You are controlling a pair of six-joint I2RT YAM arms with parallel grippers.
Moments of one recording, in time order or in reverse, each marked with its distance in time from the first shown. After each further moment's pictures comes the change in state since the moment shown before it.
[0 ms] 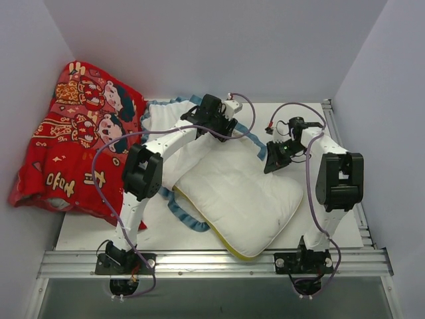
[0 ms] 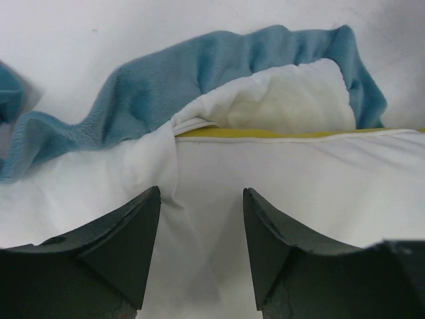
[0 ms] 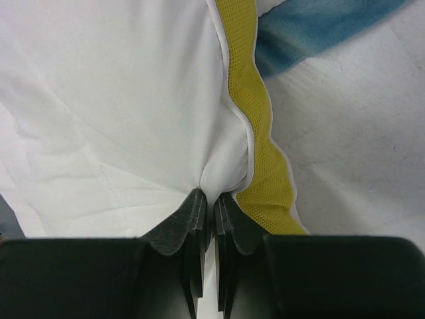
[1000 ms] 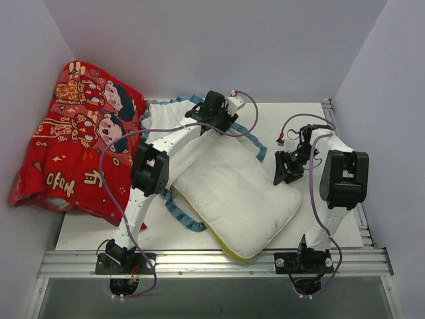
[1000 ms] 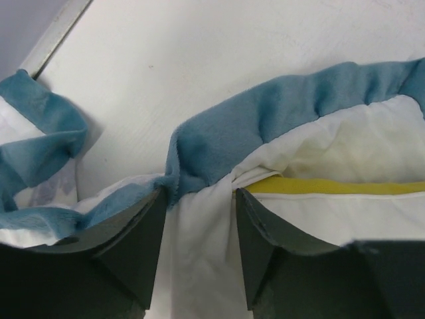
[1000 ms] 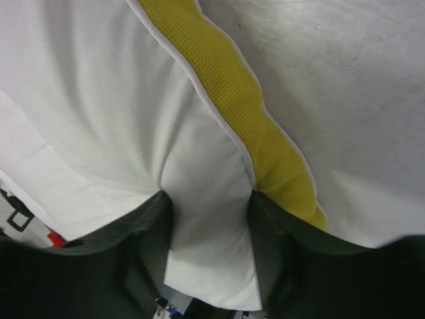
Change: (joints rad) left arm 0.004 0.127 0.182 0.008 -0.106 0.113; right arm -0.101 0.016 -0.027 -0.201 0.090 -0.033
